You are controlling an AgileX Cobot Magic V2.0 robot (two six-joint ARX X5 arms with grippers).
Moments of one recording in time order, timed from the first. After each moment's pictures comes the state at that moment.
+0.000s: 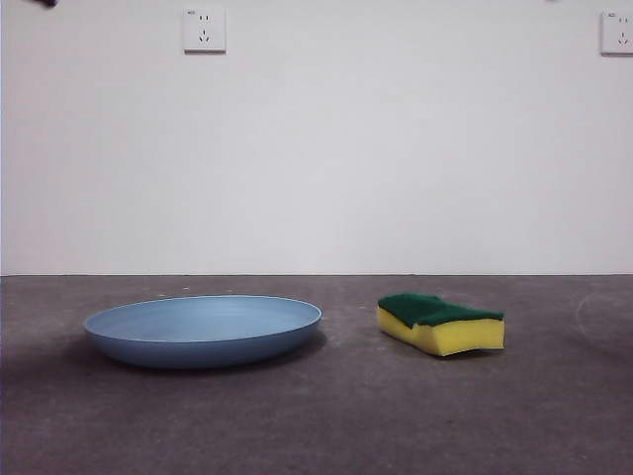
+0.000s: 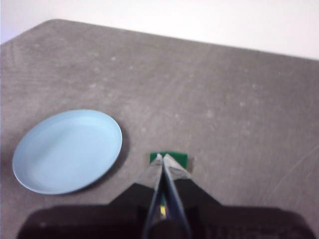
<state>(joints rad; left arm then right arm) -0.57 0.56 0.62 -0.30 -0.21 -0.04 0.64 0.70 0.75 -0.42 0.21 0.07</state>
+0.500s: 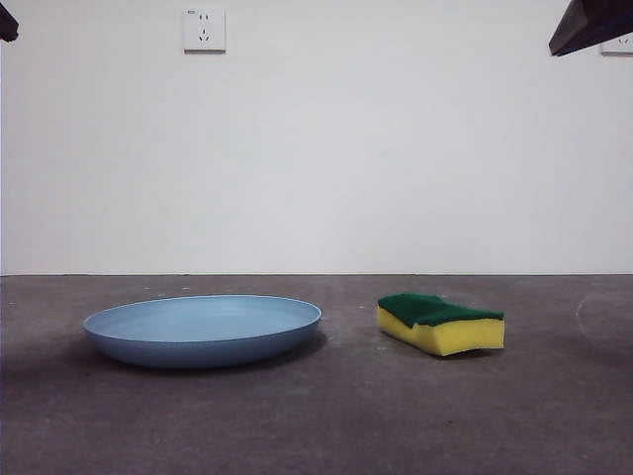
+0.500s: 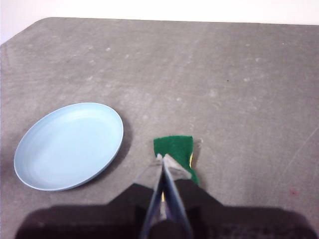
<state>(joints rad) -0.57 0.45 0.50 -0.28 -0.20 -0.07 0.63 0.69 0.68 -0.38 0.21 0.18</state>
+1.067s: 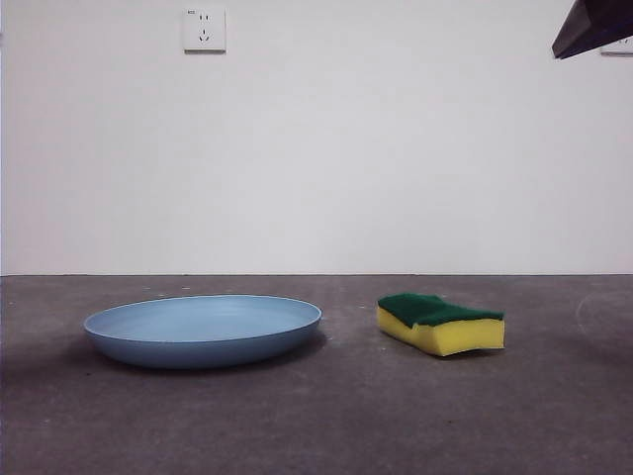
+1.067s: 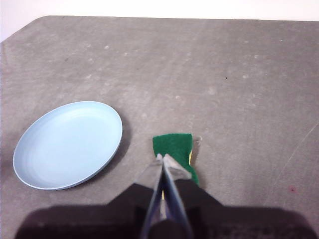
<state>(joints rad) -0.49 0.42 0.50 -0.31 -0.22 0.01 0.63 0.69 0.68 -0.39 0.21 0.18</state>
